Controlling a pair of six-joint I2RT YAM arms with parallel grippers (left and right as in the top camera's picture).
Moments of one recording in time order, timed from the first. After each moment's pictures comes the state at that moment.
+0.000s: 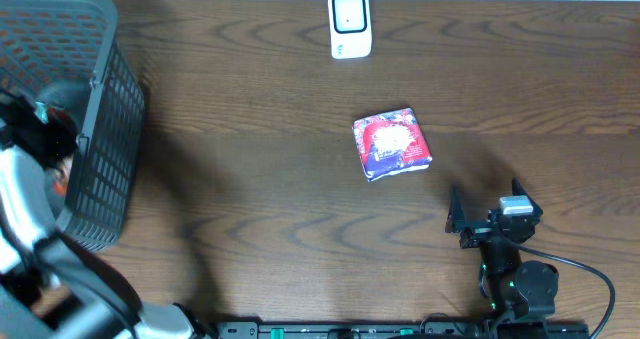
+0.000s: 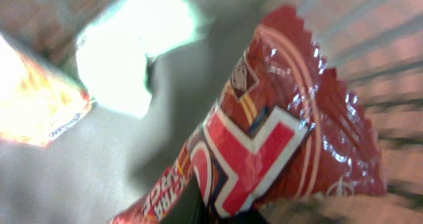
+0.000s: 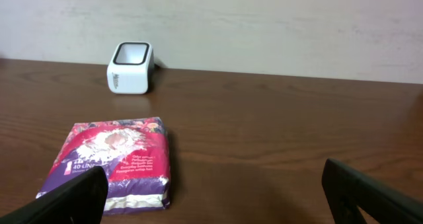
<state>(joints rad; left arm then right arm) 0.68 1.63 1.27 -0.59 0.24 -0.06 0.06 0.01 0.01 -0.07 -0.03 -0.03</state>
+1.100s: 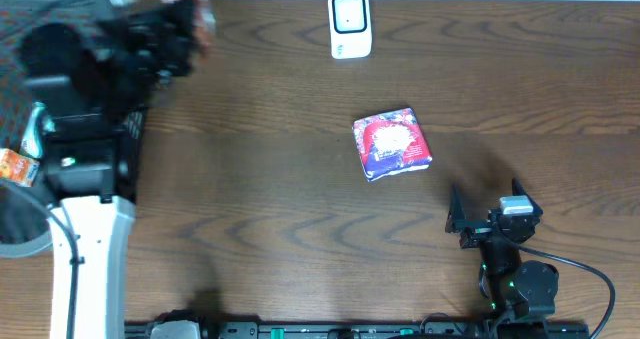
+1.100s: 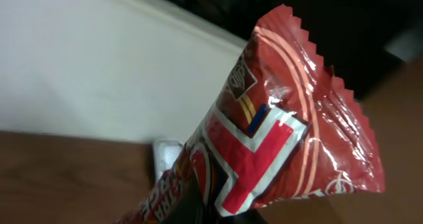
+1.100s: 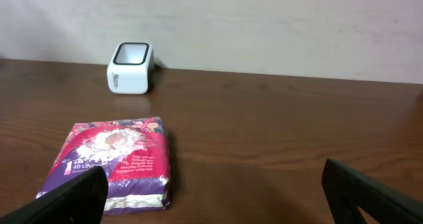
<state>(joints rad) 0.05 1.25 1.30 -0.19 0.57 -0.51 0.06 0.01 0.01 -0.07 -0.03 -0.03</state>
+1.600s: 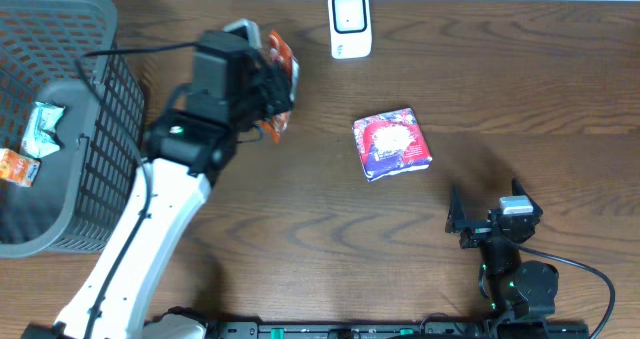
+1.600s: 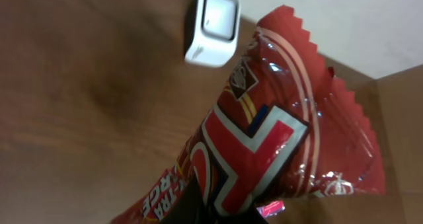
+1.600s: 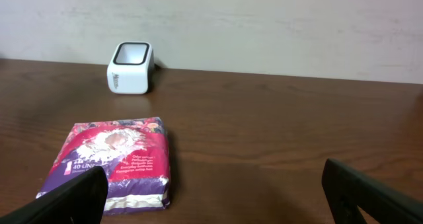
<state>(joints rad) -0.35 1.41 1.30 -0.57 0.13 -0.65 0.06 0.01 0.01 -0.07 -0.03 -0.03</state>
